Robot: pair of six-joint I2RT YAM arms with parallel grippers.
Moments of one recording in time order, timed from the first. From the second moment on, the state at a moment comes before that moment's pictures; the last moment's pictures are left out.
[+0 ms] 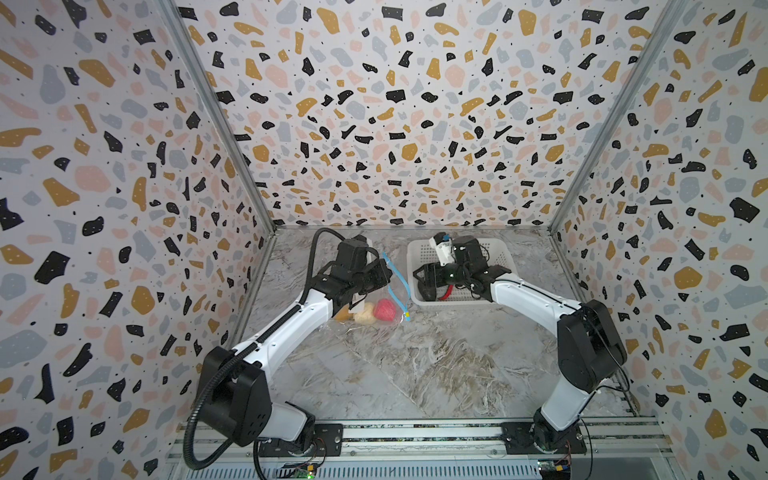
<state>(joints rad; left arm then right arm) -0.44 1.43 1.12 -0.32 0.25 -0.74 0.51 1.75 1.30 -0.19 -0.32 0.28</state>
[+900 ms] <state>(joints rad) -0.44 1.47 1.12 -0.32 0.25 -0.72 0.46 2.17 1.70 -0.52 0.00 0.38</state>
